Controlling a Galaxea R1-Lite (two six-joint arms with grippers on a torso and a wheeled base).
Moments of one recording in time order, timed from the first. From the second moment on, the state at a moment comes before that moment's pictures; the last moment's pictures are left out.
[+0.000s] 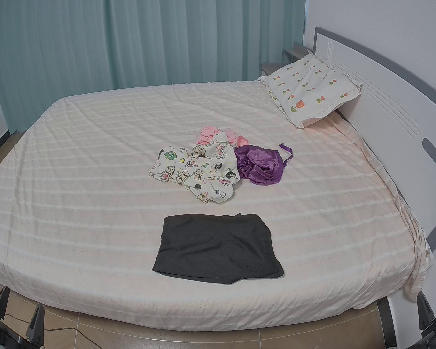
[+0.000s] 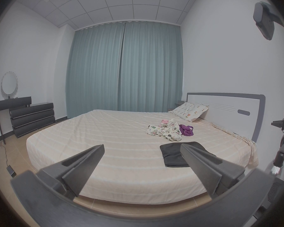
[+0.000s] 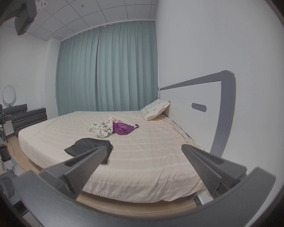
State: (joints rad) left arm 0.00 0.01 -0.02 0.00 0.02 -0.05; right arm 0.00 0.01 -0.02 0.00 0.00 0.00
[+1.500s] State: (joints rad) left arm 0.00 0.02 -0.02 0.00 0.01 -0.01; right arm 0.00 0.02 -0.02 0.00 0.00 0.00
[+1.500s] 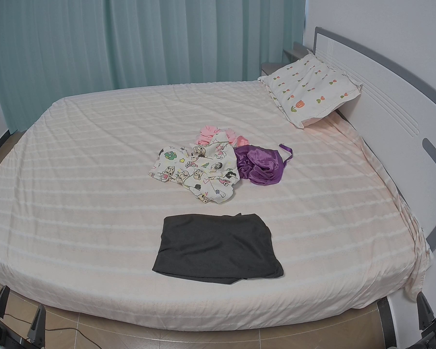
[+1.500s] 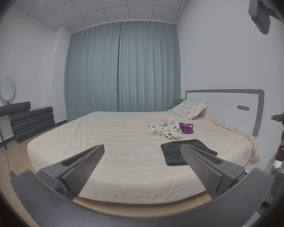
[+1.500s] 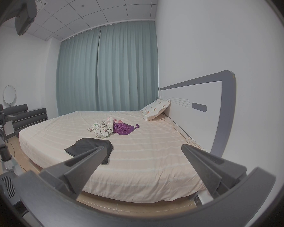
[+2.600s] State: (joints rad) left arm 0.00 0.02 -0.02 0.00 0.01 -0.01; right arm 0.00 0.02 -0.02 0.00 0.00 0.00
